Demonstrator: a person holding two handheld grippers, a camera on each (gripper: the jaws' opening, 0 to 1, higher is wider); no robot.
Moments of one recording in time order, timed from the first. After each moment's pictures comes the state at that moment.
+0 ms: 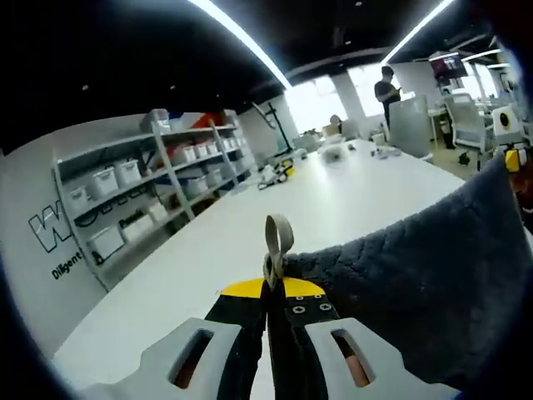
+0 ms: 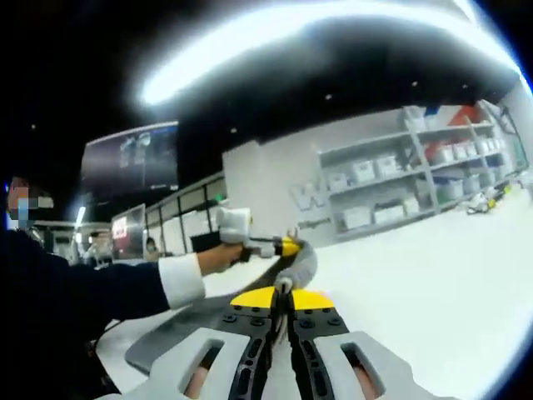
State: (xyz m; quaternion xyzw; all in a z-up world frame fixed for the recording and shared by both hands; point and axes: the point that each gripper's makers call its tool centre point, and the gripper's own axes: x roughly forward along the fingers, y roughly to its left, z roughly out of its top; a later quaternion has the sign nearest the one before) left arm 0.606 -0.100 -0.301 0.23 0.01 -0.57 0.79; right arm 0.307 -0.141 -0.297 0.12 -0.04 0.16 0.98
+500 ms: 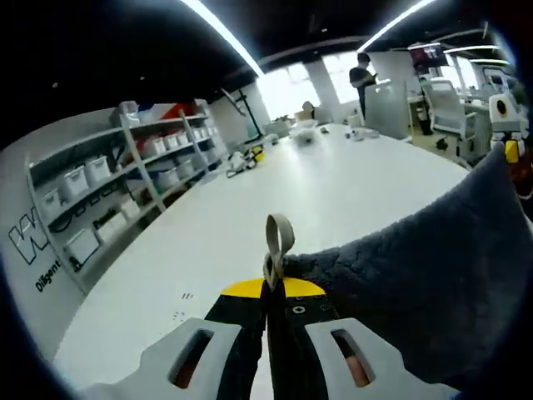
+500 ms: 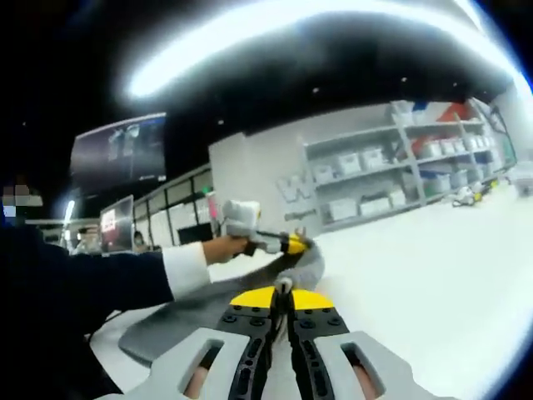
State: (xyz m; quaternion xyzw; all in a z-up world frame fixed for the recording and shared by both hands) left arm 0.595 -0.149 -0.343 0.26 0.04 -0.61 0.75; right arm 0.299 -0.157 -0.320 0.11 -0.02 0.12 0.99
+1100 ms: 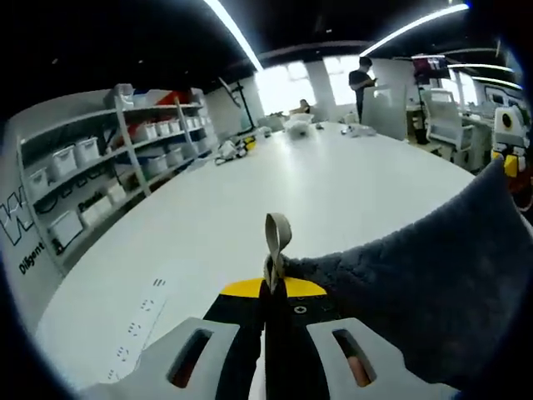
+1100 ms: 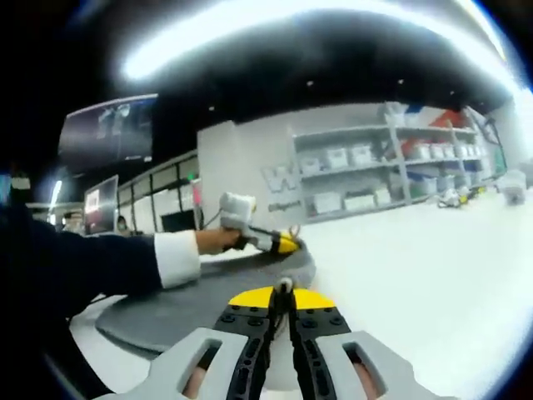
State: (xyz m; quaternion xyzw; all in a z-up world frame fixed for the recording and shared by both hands) left arm 0.599 -0.163 -0.381 0.24 0.07 -0.63 0.74; right arm 0.304 -0.166 -0.353 0.08 0.01 0.09 0.99
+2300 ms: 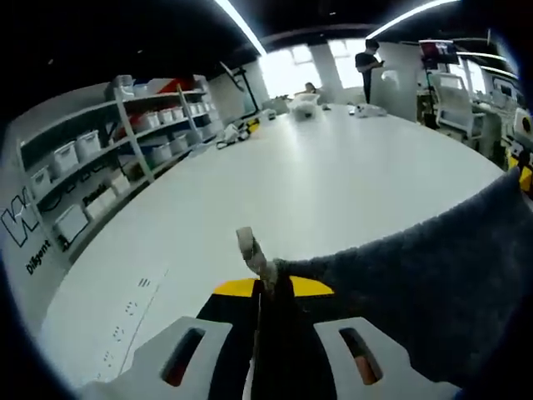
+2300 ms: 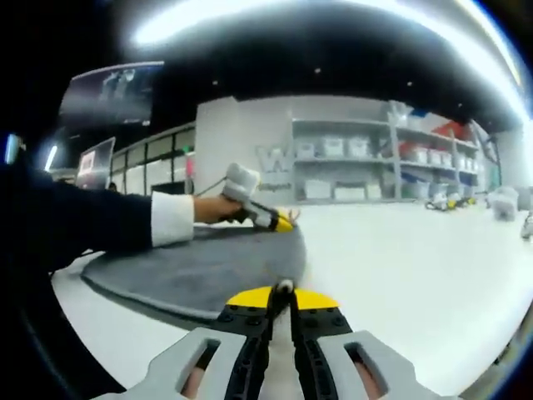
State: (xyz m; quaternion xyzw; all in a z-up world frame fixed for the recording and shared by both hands) left arm 0.573 -0.180 -0.406 0.27 0.09 -0.60 0.75; right arm 0.291 -0.189 -0.390 0.02 0.05 0.06 1.00
